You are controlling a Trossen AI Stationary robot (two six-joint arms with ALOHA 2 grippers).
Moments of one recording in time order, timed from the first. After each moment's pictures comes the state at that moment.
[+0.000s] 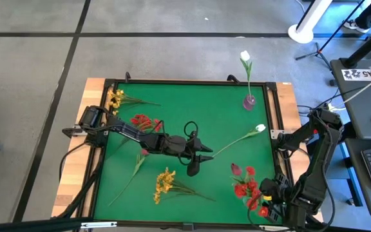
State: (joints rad) left arm -0.18 1.90 1.11 0.55 -0.17 -0.28; right arm 1.20 1.52 1.22 -1.07 0.28 1.72
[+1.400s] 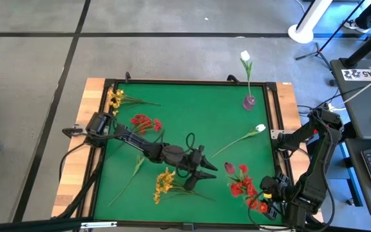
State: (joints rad) left arm -0.27 2.02 1.15 0.83 -0.01 -0.28; right arm 1.20 1.52 1.22 -1.12 0.32 1.75
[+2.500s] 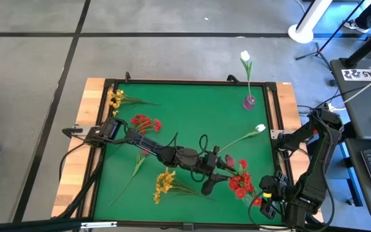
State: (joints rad) left arm -0.27 2.19 1.49 0.77 -0.06 -0.20; right arm 1.20 1.52 1.22 -1.12 0.39 1.75
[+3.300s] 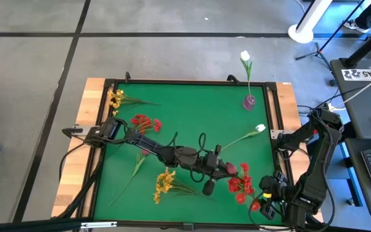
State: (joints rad) left arm -0.27 2.19 1.54 0.80 -0.06 -0.14; right arm 1.20 1.52 1.22 -1.11 0.41 1.75
